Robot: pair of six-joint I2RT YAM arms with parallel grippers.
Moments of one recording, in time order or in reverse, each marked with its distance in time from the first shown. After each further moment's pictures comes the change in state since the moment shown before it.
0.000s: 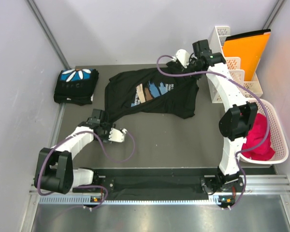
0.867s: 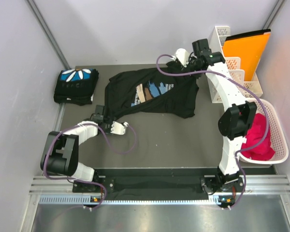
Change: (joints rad) left arm 0.001 0.196 0.008 0.294 -0.110 0.016; right arm 0.000 0.016 0.027 0.002 0.000 -0.008
